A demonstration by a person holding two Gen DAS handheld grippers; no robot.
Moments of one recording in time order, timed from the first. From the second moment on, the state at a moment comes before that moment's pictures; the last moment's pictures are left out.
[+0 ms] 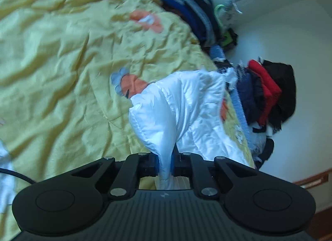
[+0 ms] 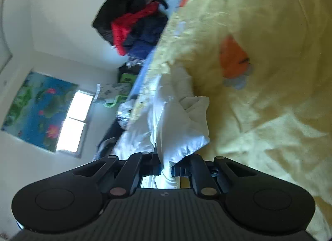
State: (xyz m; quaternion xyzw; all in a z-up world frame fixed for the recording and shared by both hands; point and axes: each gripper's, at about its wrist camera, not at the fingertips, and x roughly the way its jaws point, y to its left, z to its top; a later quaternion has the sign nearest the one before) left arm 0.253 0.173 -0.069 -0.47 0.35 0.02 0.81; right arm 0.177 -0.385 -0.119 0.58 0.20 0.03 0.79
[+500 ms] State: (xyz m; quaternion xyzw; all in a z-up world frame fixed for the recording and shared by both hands) left arm 0.181 0.189 -0.105 -0.46 0.39 0.02 0.80; right arm 0.084 -0.382 -0.156 0.59 0.23 0.02 0.77
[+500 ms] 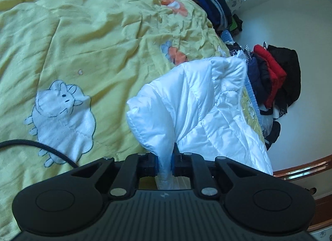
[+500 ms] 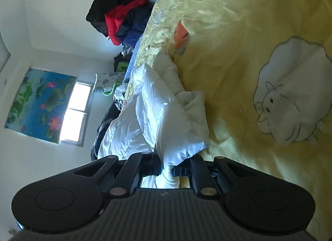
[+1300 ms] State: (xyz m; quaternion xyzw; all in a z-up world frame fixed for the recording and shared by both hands) left arm 0.207 -0.026 -0.063 0.08 0.25 -0.01 0.96; right arm 0.249 -0.207 -0.037 0.10 0.27 0.11 0.95
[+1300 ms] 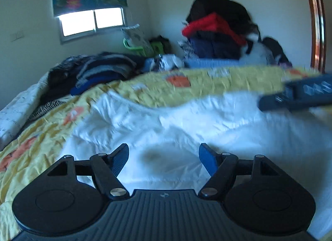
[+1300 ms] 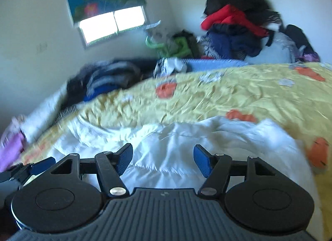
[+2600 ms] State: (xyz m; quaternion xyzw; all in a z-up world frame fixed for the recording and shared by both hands) left arm 0.244 -0.001 -0.112 0.03 0.30 -0.01 0.95; right arm 0.286 -0.198 -0.115 0.06 0.31 0.09 0.94
